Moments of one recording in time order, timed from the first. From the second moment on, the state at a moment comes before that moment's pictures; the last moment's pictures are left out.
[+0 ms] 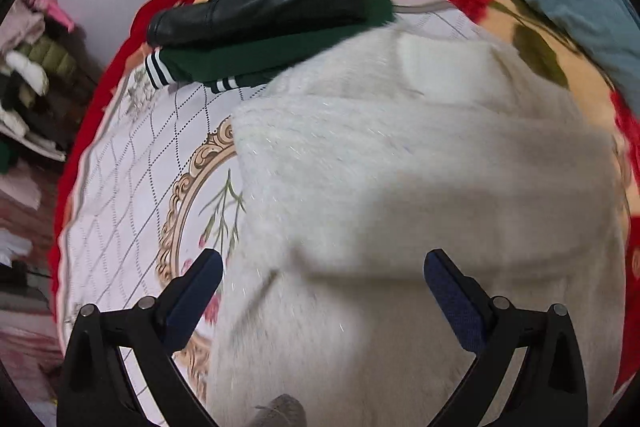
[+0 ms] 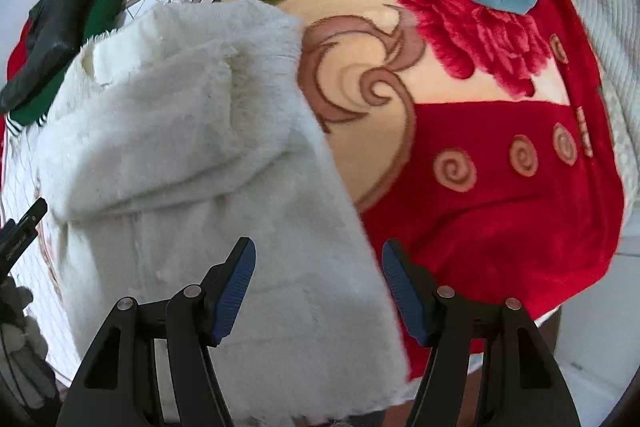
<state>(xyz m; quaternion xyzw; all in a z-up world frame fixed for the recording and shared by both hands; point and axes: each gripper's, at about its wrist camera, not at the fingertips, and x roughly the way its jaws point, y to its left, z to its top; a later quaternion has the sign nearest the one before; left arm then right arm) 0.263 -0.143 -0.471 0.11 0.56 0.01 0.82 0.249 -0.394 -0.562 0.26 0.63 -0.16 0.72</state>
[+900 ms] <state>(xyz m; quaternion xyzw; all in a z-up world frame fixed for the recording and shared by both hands) 0.058 -0.521 -0.570 0.41 0.58 0.09 0.70 0.092 -0.630 -0.680 0.27 0.72 -0.15 0.63</state>
